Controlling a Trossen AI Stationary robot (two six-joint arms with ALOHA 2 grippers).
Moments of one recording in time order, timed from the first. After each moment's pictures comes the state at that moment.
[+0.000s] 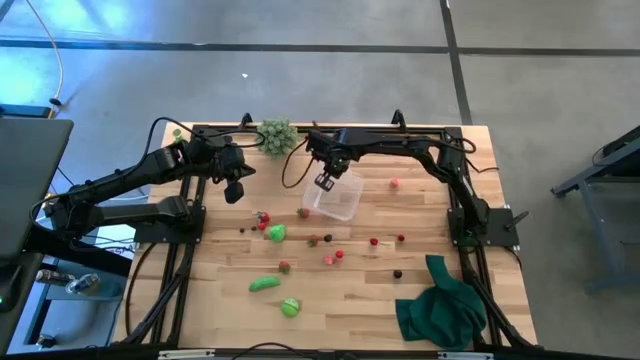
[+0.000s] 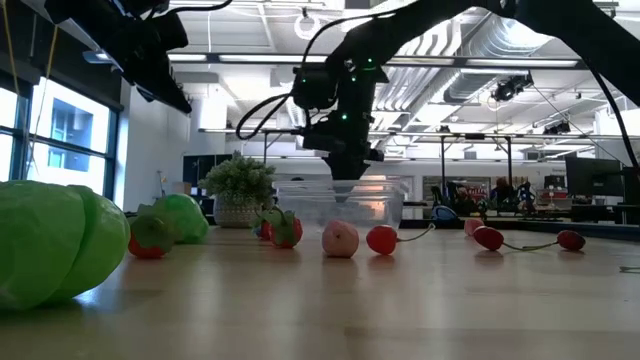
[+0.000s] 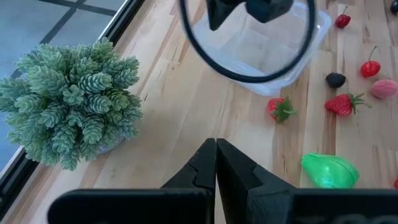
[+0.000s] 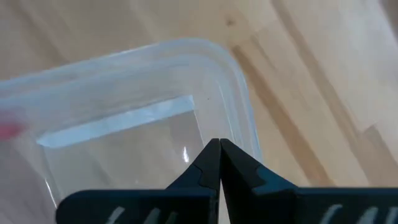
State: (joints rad) left arm 0.65 0.81 0.72 -0.65 0.14 0.19; right arm -0.34 2.18 1.82 -0.97 0.08 0.22
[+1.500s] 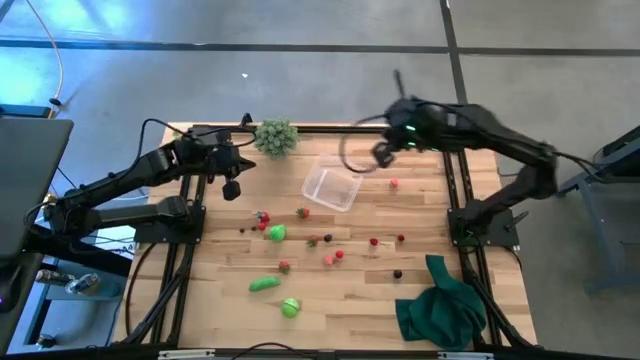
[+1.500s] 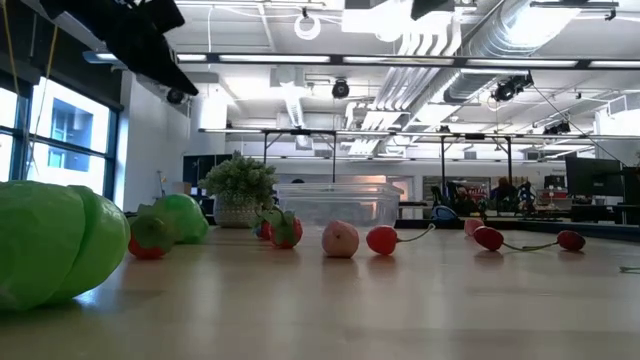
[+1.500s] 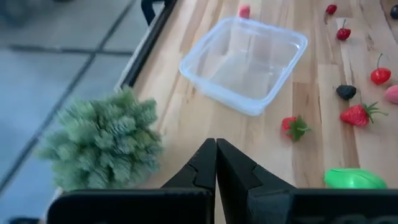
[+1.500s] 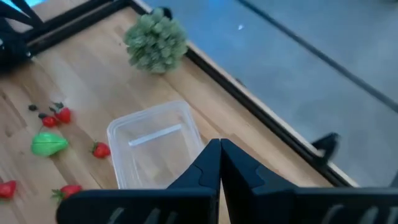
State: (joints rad) left arm 0.65 0.75 0.71 -0.57 0.13 0.33; right arm -0.18 1.43 1.82 -1.24 0.42 0.40
